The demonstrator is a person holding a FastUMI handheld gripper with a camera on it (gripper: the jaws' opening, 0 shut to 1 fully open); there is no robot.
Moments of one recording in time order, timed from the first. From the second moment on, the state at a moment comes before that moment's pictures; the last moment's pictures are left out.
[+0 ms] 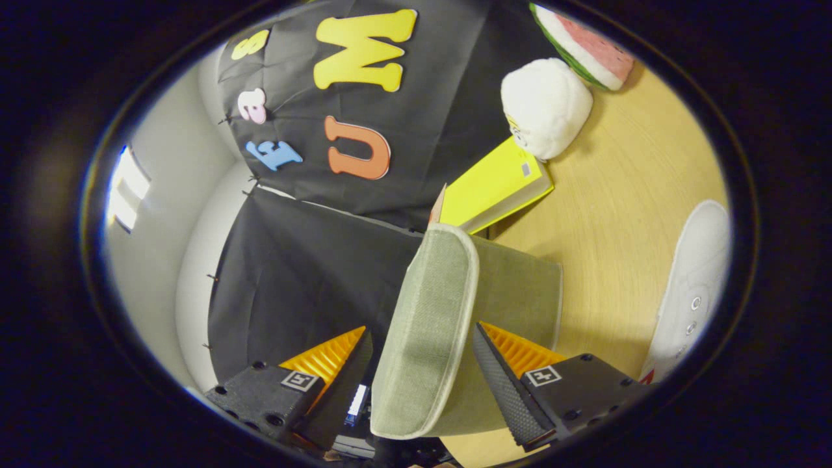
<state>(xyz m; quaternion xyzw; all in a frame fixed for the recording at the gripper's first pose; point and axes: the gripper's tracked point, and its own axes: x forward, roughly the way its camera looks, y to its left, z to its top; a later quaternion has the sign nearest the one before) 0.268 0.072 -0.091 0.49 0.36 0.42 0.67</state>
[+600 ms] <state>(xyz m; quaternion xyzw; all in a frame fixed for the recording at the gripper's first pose) 0.257 0.077 -0.064 0.52 0.36 0.49 0.59</state>
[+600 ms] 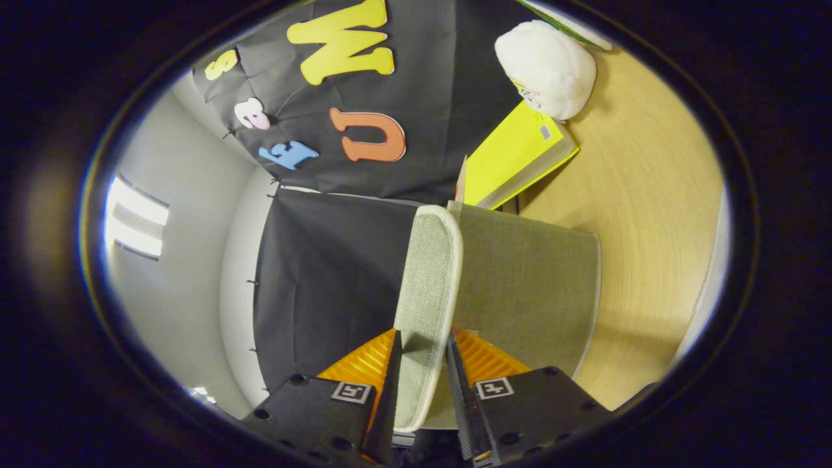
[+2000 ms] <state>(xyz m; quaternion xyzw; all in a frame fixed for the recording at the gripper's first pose) 0.251 0.291 0.109 0.43 0.33 0.49 0.69</state>
